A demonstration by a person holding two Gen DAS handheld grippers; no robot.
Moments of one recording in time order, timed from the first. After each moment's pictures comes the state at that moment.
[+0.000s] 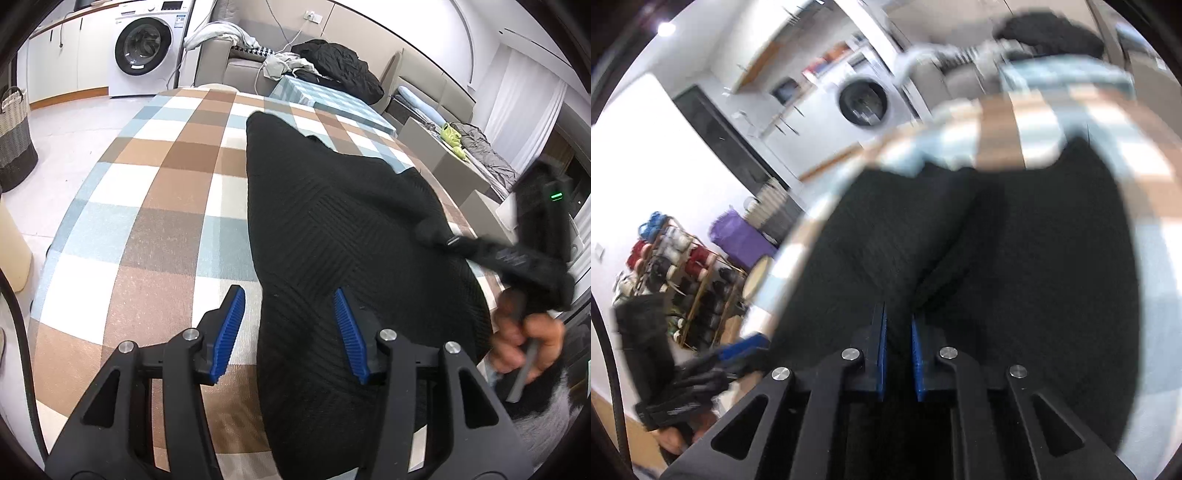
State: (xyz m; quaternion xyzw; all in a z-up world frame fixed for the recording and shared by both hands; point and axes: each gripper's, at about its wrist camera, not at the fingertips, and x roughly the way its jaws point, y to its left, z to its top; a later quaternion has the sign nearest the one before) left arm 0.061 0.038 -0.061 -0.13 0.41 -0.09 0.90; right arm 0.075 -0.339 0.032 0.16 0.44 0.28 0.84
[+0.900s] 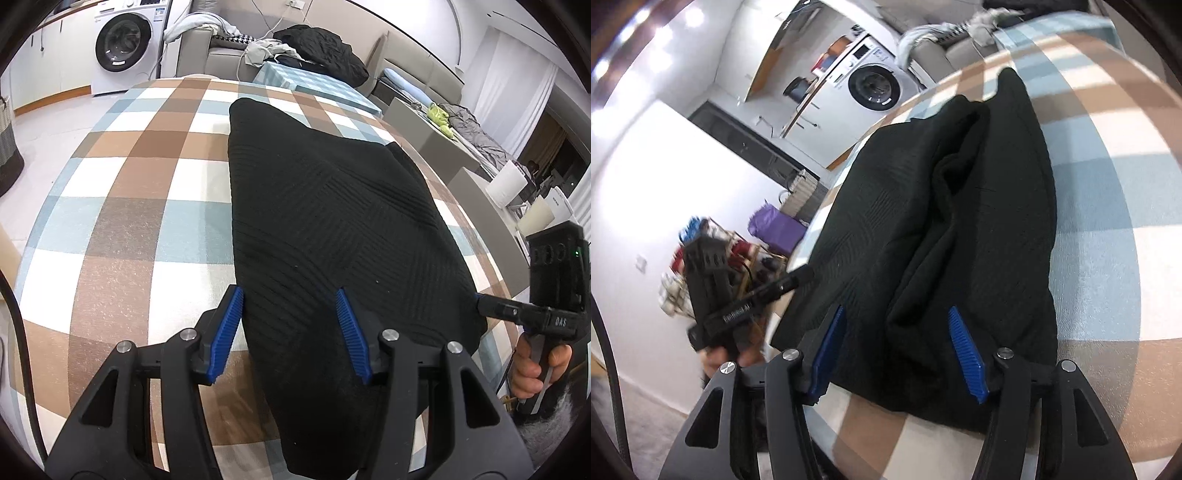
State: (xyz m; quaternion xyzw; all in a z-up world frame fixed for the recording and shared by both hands) left arm 0.063 0.008 -0.070 -0.12 0.44 -0.12 0.88; right arm 0.002 -0.415 0.001 0.22 0.49 0.33 0.78
